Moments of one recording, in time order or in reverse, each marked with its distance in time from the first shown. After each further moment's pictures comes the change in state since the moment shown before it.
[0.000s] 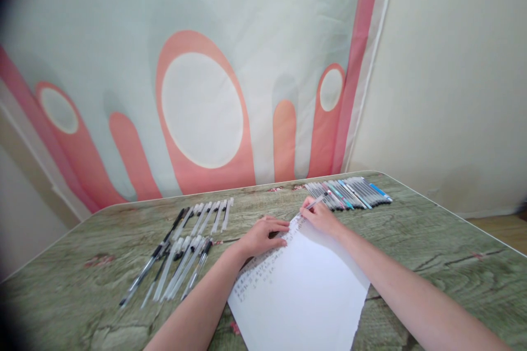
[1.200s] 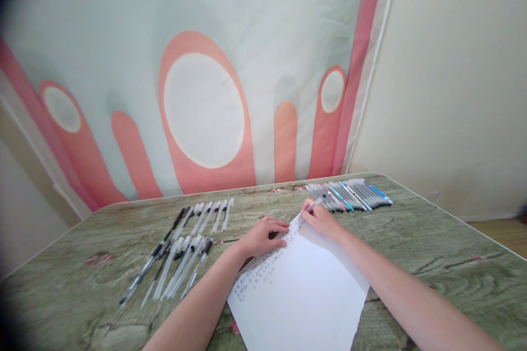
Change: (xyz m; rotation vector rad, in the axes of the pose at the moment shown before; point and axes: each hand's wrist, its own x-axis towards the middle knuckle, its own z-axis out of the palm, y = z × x) left_hand 0.000 -0.001 0.001 0.004 0.006 -0.010; right_hand -0.003 -0.010 0.000 0.028 -0.032 -0.030
